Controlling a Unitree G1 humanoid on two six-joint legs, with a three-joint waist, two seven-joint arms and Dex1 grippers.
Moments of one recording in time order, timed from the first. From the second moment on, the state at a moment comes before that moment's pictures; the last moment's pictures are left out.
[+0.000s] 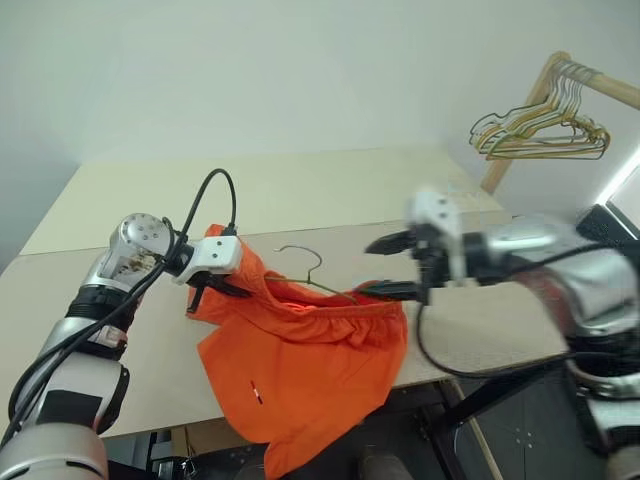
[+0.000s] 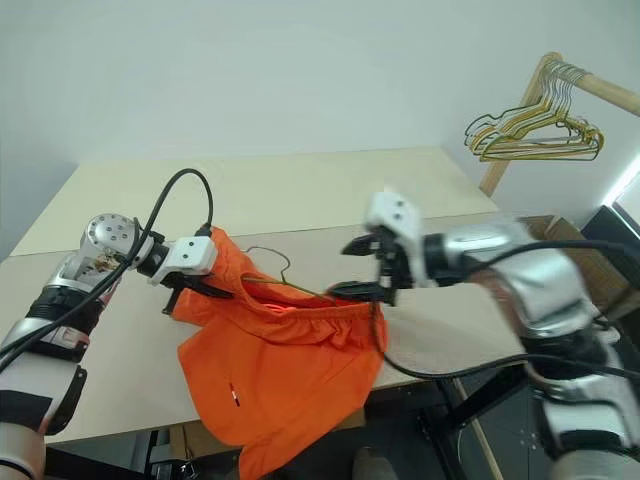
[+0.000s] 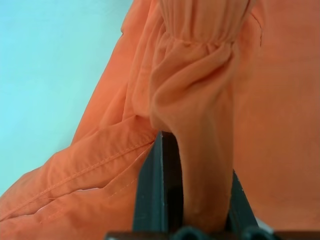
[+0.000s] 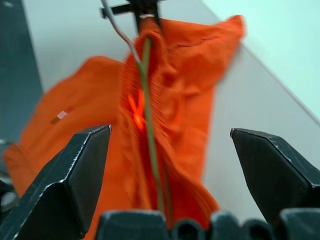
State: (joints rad) left arm -0.84 0.76 -0.33 0.67 0.00 -0.20 -1.56; right arm -0.77 -0.66 0.25 -0.34 0.54 1.01 0.93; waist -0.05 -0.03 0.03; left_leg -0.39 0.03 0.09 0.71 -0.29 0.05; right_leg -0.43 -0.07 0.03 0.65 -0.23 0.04
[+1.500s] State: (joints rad) left arm -0.86 0.85 -0.25 0.67 -0.06 -0.17 -1.61; right arm -0.85 -0.51 0.45 -0.16 0.35 0.89 0.88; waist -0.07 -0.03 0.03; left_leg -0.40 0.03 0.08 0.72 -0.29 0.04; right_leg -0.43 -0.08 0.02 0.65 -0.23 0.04
